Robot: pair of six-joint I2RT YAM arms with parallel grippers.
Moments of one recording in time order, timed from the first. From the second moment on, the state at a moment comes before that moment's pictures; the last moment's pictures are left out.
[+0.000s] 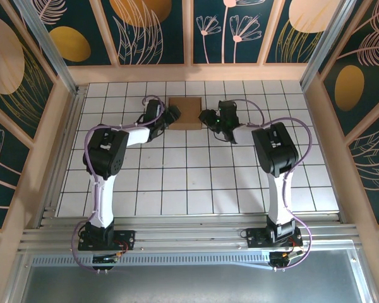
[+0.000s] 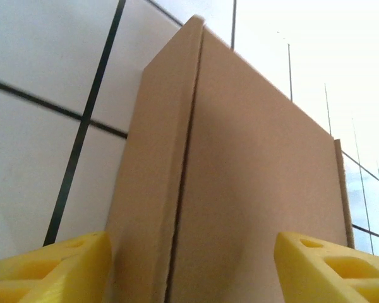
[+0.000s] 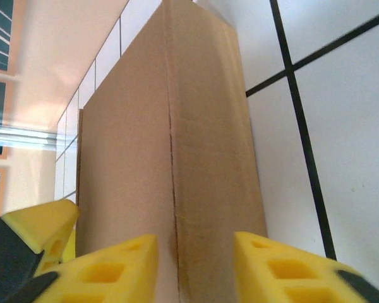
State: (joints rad) left arm -0.37 2.17 1.35 0.27 0.08 -0.87; right arm 0.38 2.14 1.27 0.34 -0.32 0.93
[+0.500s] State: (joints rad) left arm -0.36 1.42 0.97 0.18 0.06 -0.61; right arm 0.23 1.39 1.00 0.08 -0.15 0.49
